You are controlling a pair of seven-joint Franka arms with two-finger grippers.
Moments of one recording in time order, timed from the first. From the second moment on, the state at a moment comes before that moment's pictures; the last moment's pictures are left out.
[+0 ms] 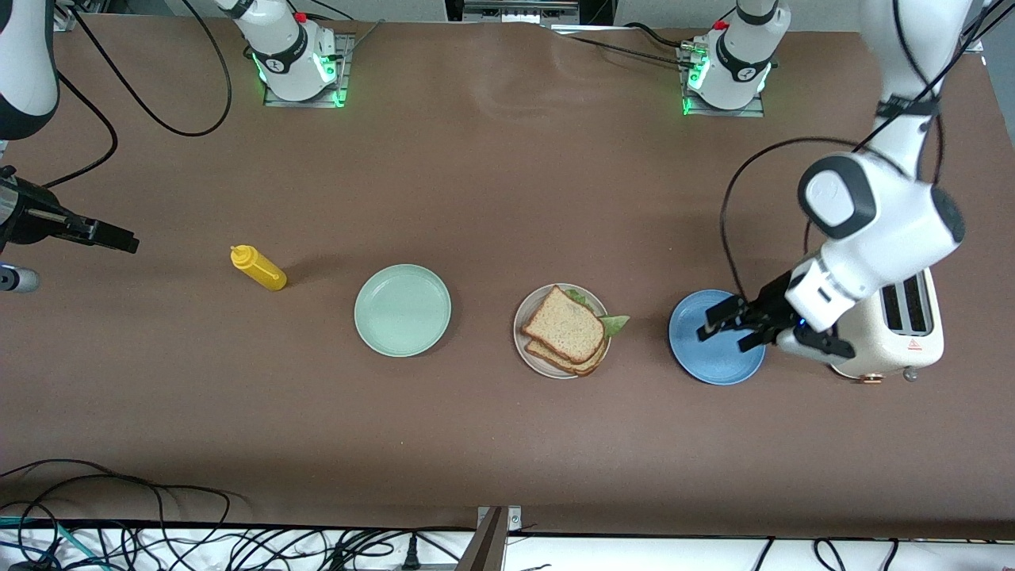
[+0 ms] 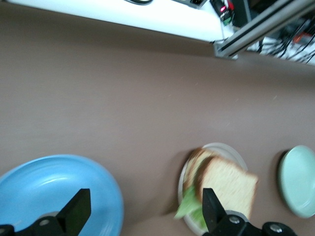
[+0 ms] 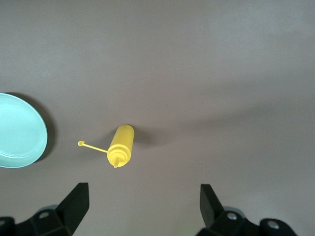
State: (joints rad) left arm -0.03 0.27 -0.10 -1.91 -0.54 2.42 0.34; right arm 0.01 0.22 -0.08 -1.50 -0.03 1.59 0.13
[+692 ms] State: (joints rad) left arm 0.08 -0.11 -0.06 -1.89 0.00 1.84 0.31; right arm 0.01 0.22 -0.08 -1.50 -0.03 1.59 0.13
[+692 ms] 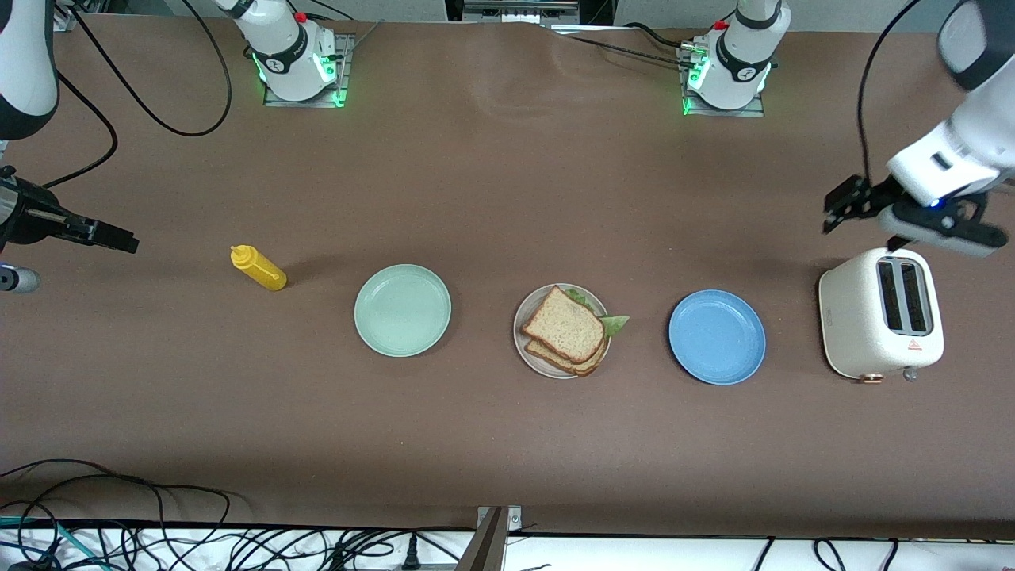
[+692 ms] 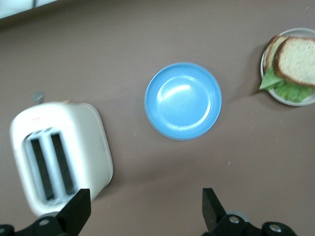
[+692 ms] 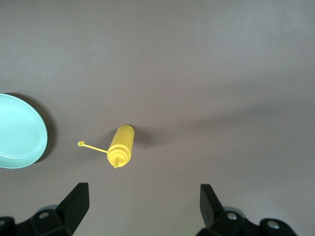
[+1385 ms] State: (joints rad) left arm 0.08 -0.15 -0.04 -1.68 0.04 1.48 0.13; right arm 0.01 0.22 -0.08 -1.50 -0.03 1.59 0.15
